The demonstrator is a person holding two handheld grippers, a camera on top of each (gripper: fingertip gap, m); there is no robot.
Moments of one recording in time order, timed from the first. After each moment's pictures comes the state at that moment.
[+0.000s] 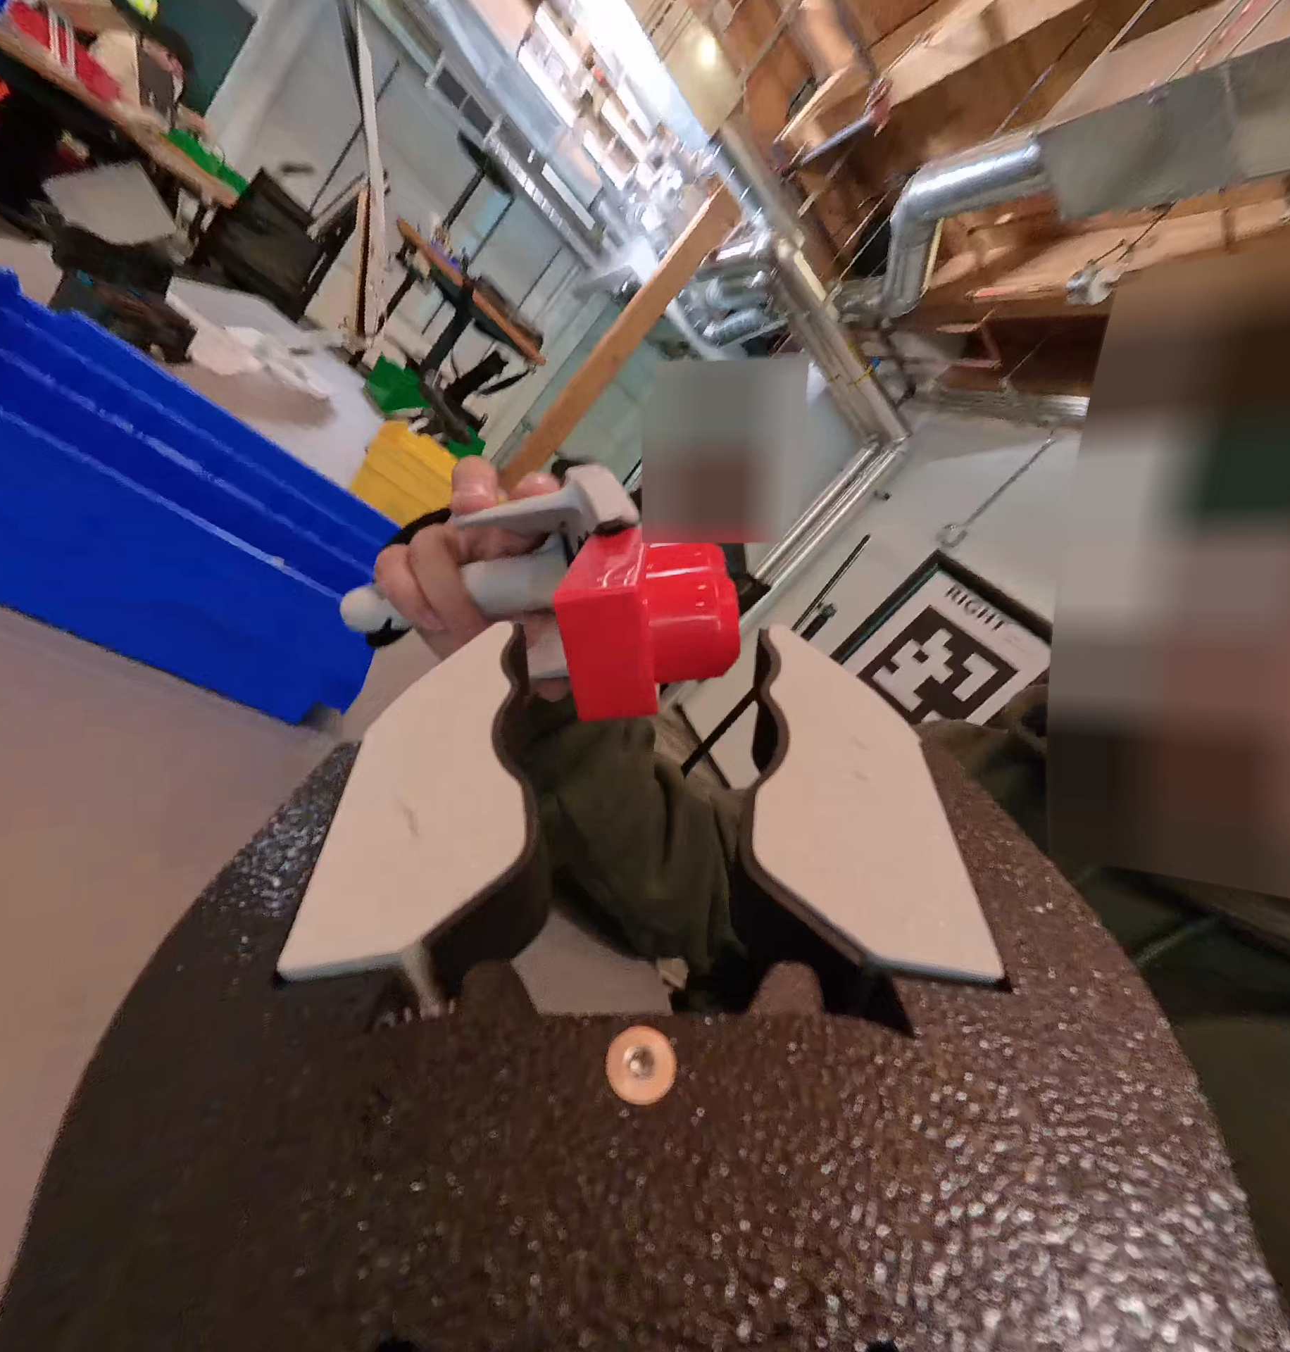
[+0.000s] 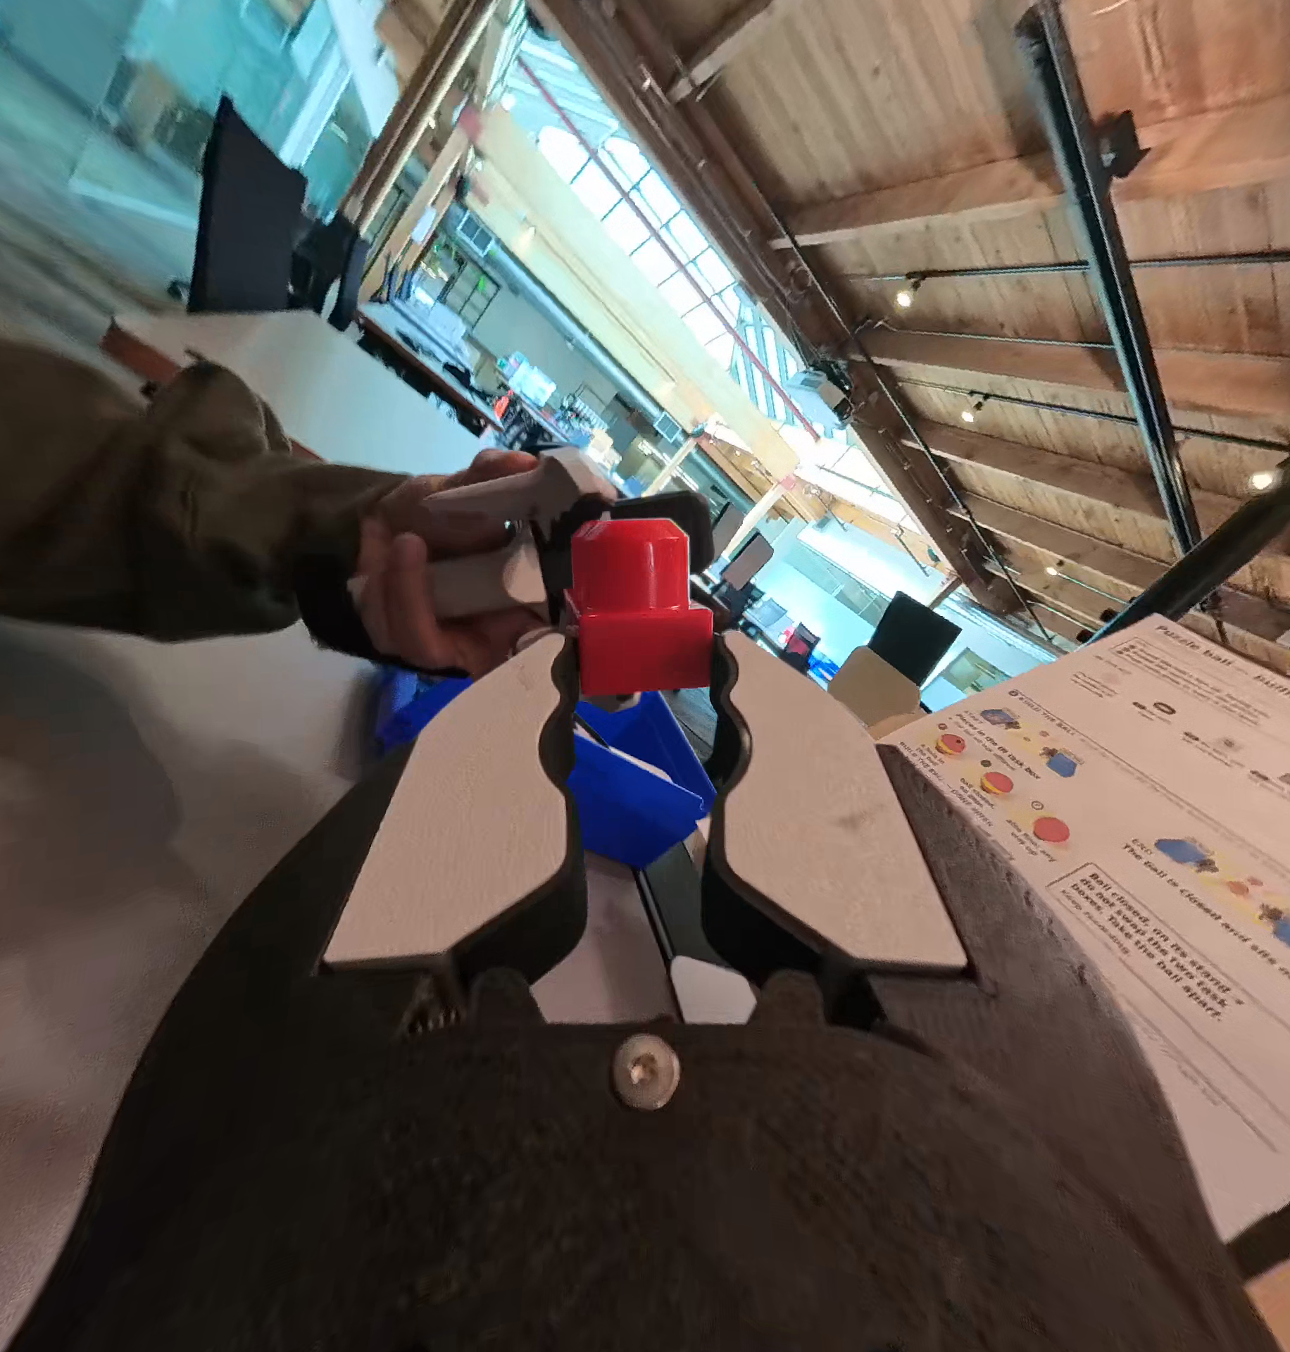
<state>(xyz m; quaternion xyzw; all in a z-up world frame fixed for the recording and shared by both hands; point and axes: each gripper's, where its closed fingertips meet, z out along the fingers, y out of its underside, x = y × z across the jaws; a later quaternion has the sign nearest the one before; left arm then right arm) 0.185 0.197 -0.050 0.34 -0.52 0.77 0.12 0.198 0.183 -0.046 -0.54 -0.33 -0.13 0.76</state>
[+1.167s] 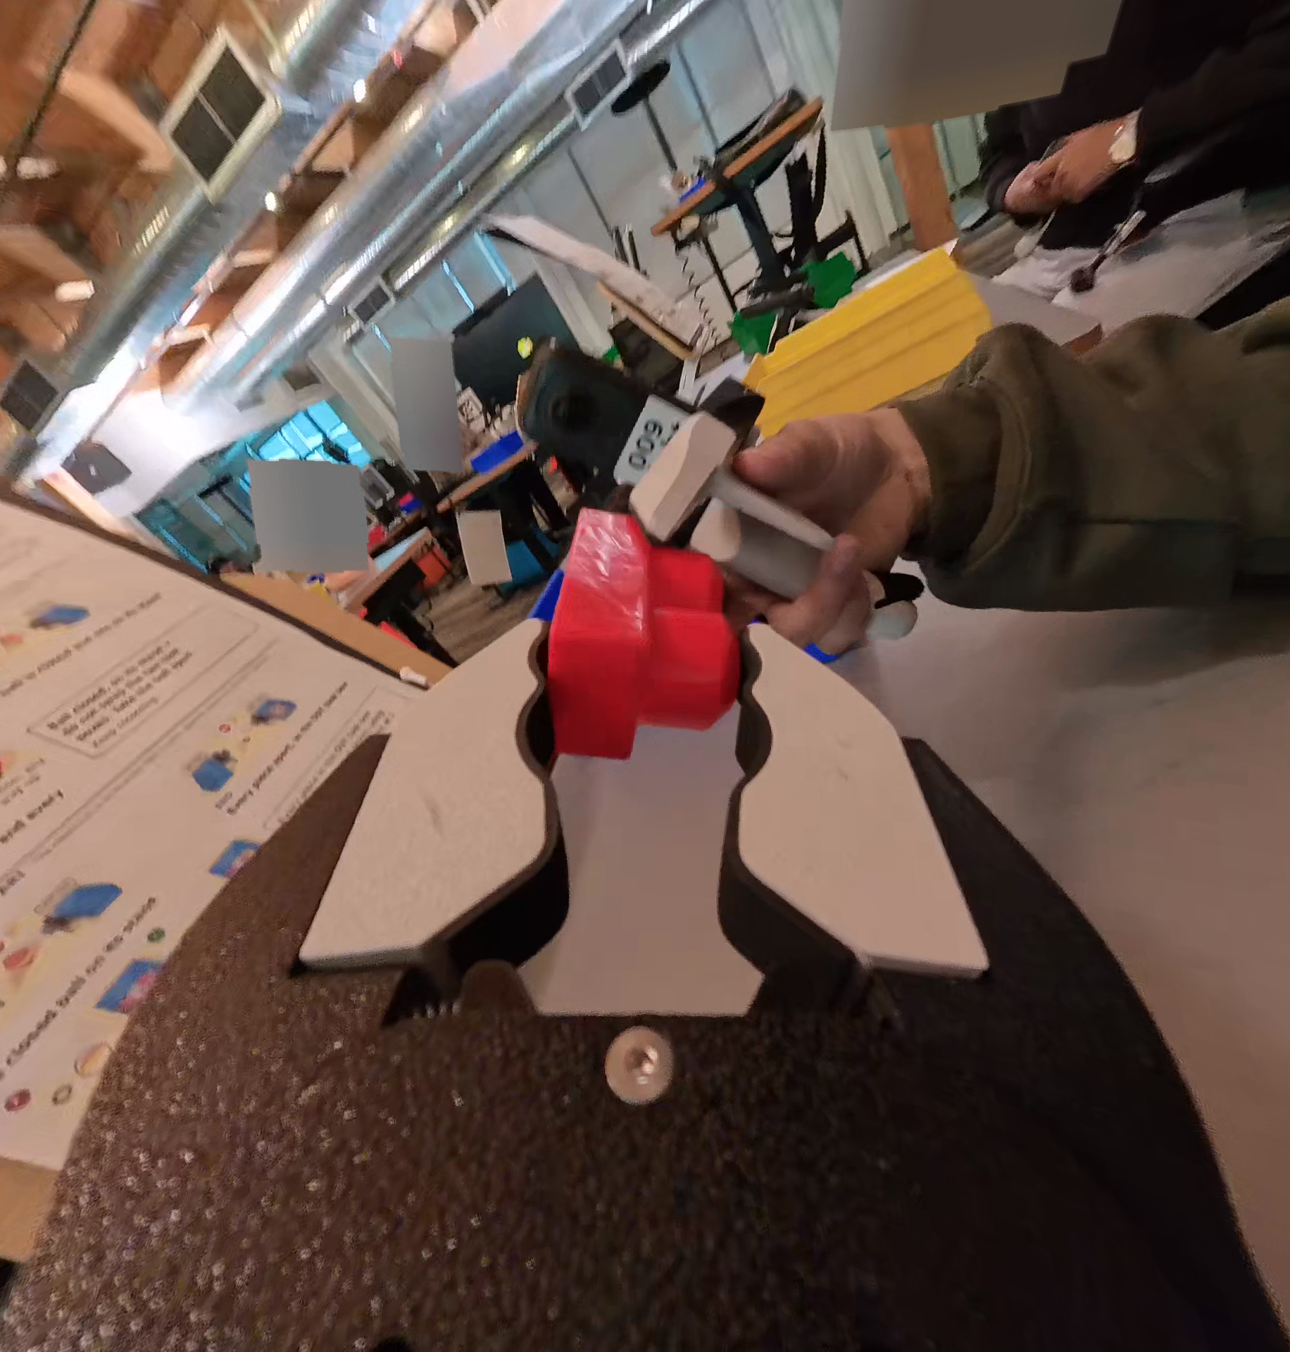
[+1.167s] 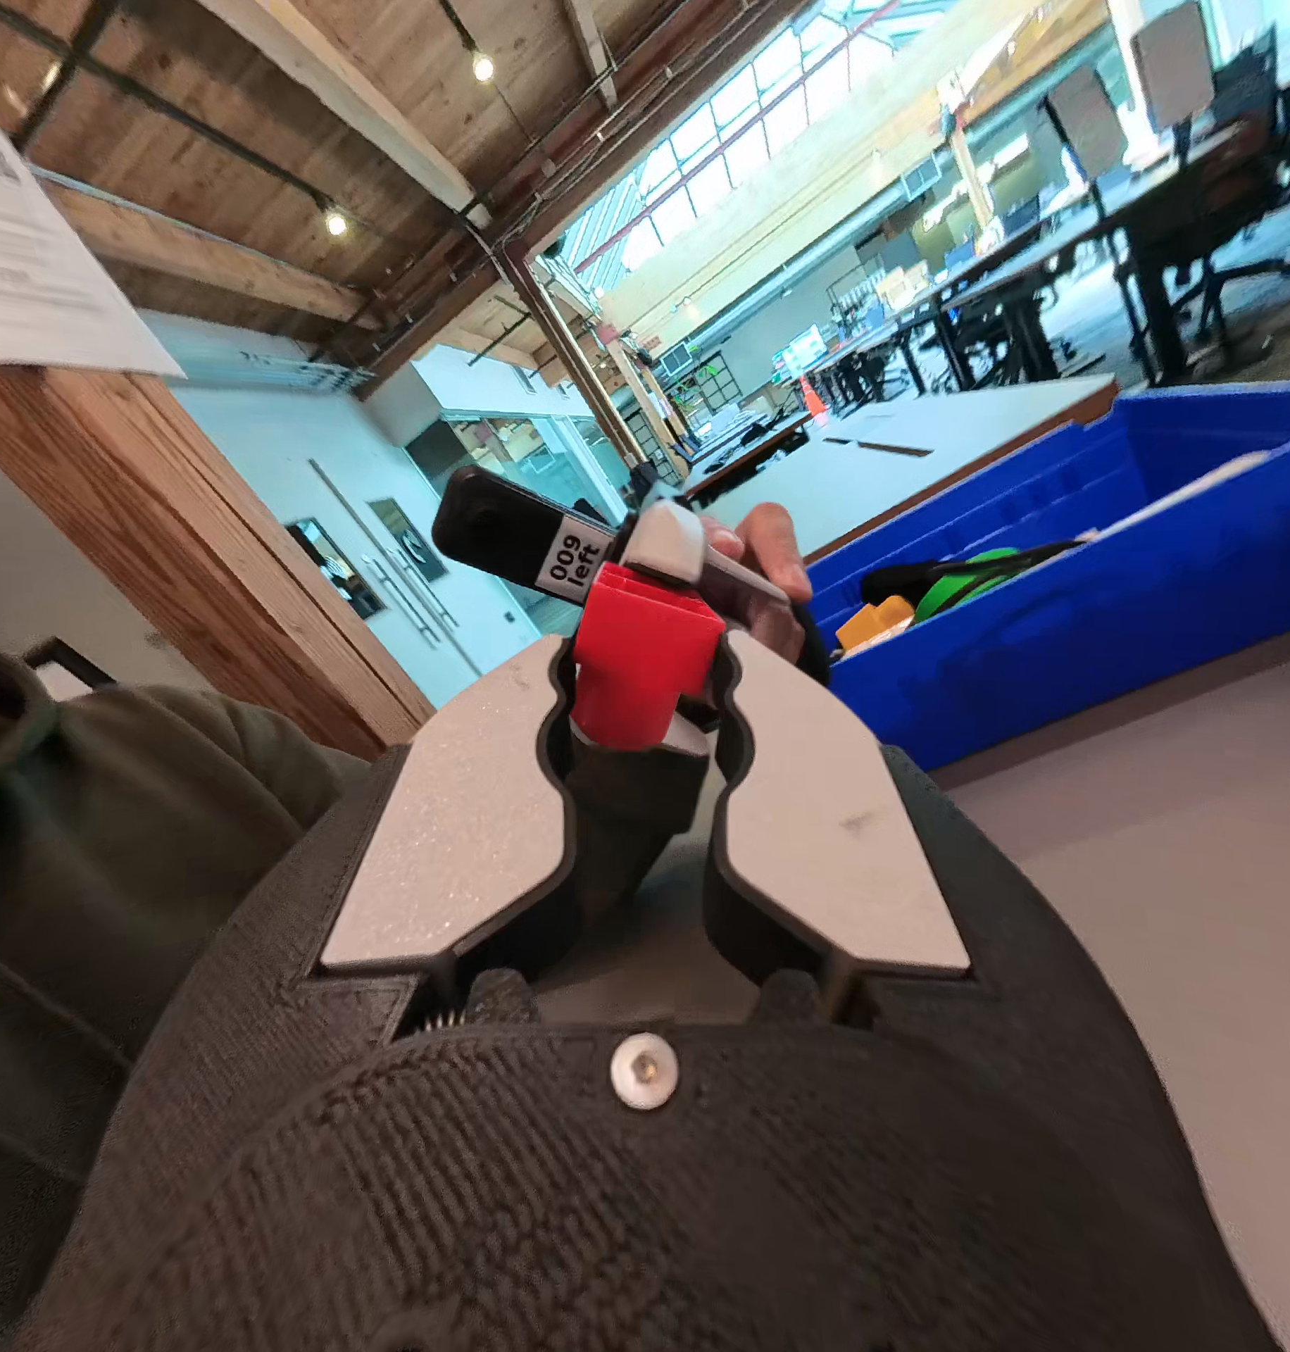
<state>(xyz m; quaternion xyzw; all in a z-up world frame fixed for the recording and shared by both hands) 0.193 0.212 -0.075 0.10 -0.70 0.55 -0.45 0.196 0.214 -0.064 -0.63 -0.01 0.43 0.64</state>
